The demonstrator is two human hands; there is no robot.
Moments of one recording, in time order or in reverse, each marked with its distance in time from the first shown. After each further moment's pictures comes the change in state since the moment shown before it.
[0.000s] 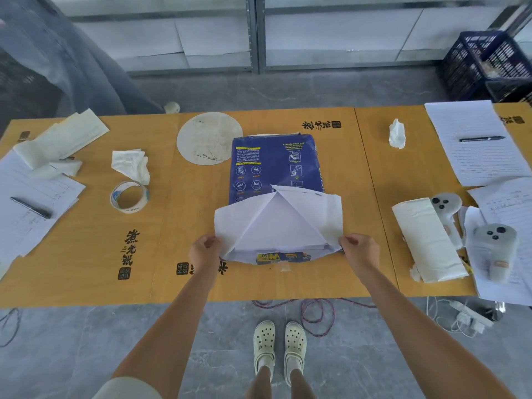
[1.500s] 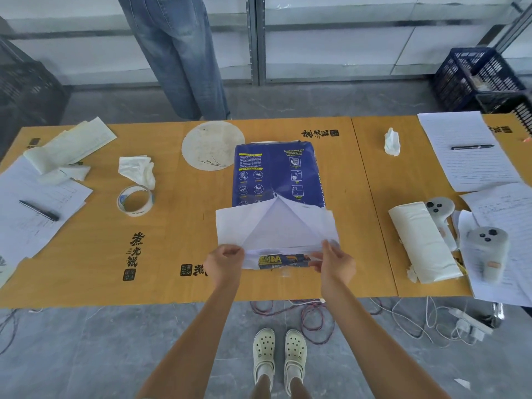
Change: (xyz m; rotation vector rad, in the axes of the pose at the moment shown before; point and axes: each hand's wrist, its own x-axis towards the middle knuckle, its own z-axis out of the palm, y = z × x) left_hand -0.048 0.009 0.011 0.017 0.017 0.022; right_hand -0.069 -0.042 0.038 0.671 0.170 0.321
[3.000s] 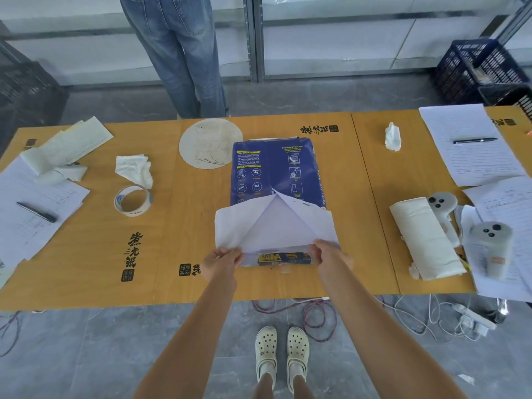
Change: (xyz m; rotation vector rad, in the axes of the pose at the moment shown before) left_hand 0.001 0.009 -0.001 -0.571 0.074 -0.441; right_hand 0.016 -0.014 0.006 0.330 0.002 0.413
